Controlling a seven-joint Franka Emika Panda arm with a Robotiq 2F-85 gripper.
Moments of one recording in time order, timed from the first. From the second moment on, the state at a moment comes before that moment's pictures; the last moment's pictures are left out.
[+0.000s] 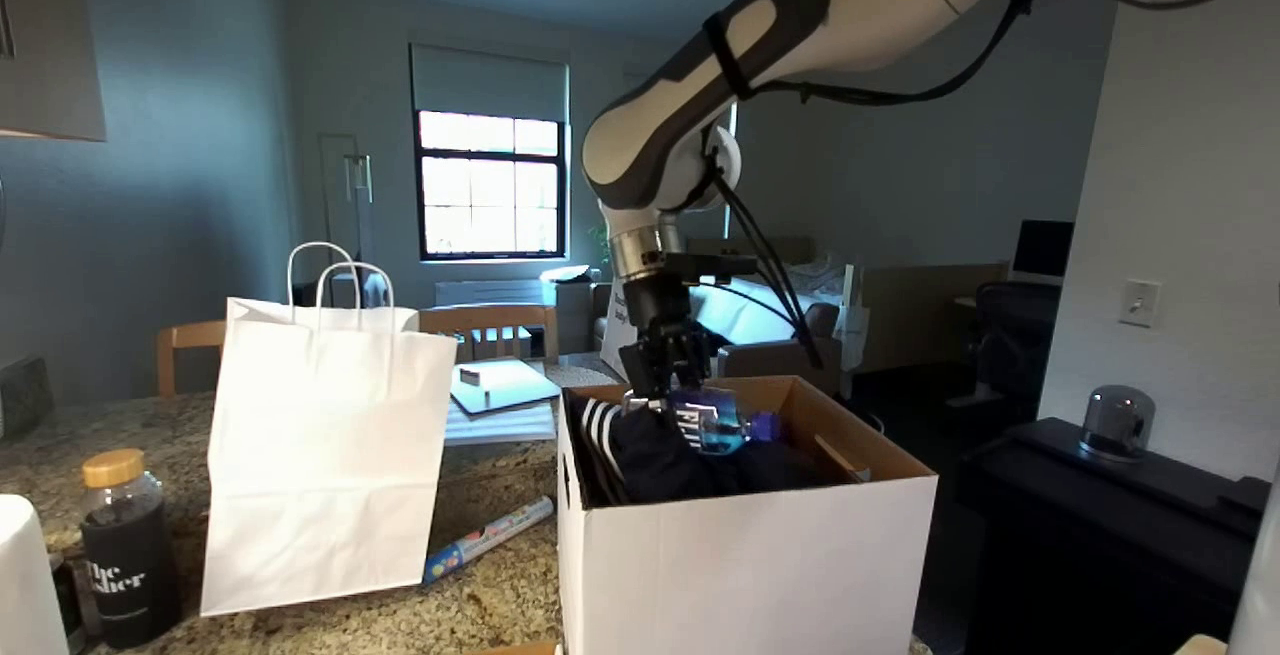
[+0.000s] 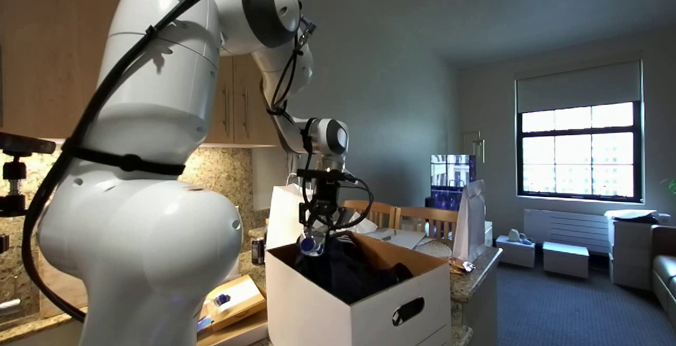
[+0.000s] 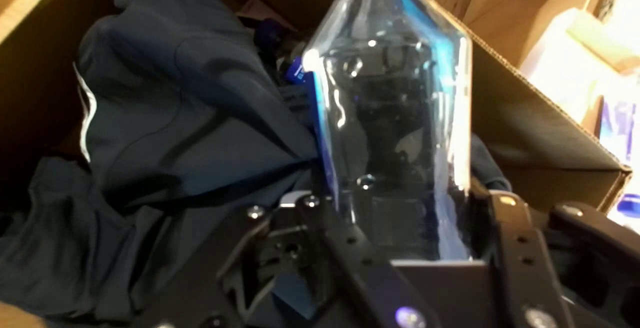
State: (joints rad) arm 0.16 0.18 0.15 -2.00 0.02 1.81 -0.08
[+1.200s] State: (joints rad) arm 0.30 0.21 0.26 -1.98 -0.06 1.87 0.03
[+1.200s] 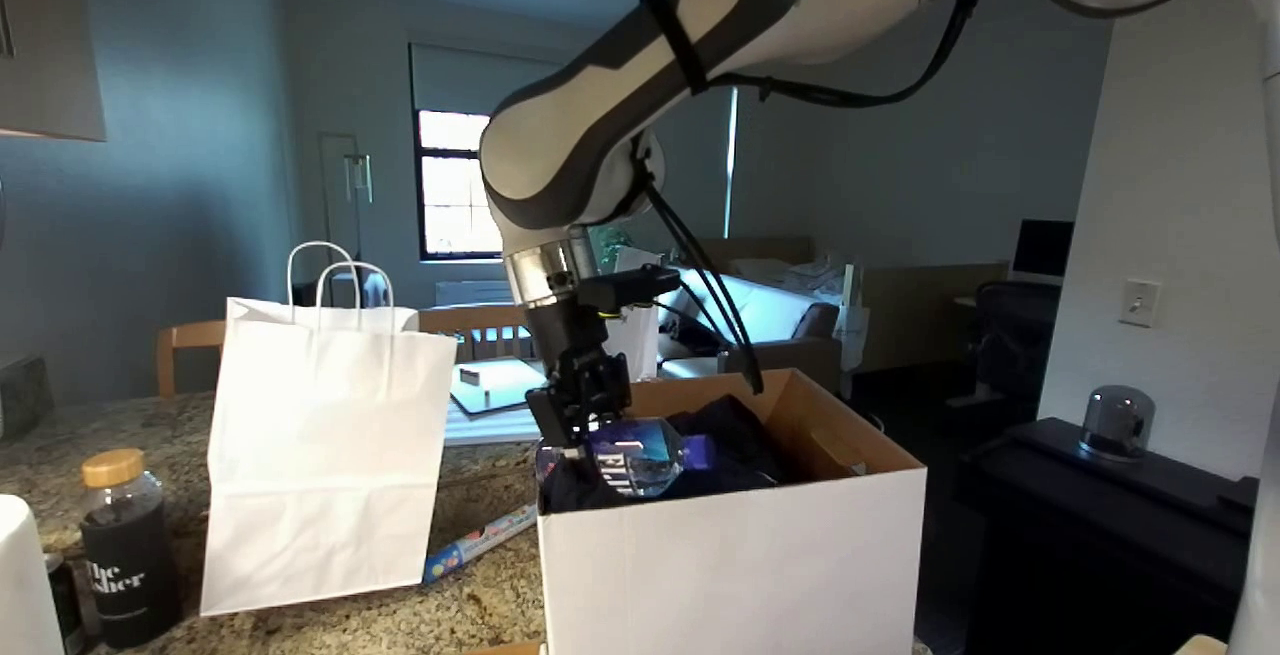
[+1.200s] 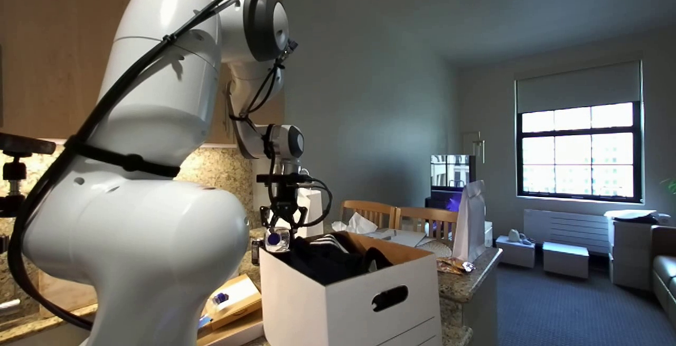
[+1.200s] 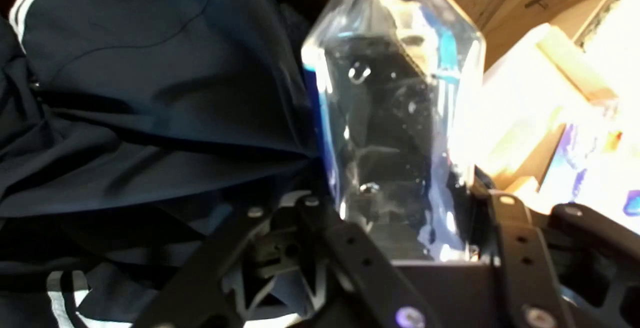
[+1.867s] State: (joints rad) arm 0.33 0.13 0.28 -2.04 0.00 2.10 0.29
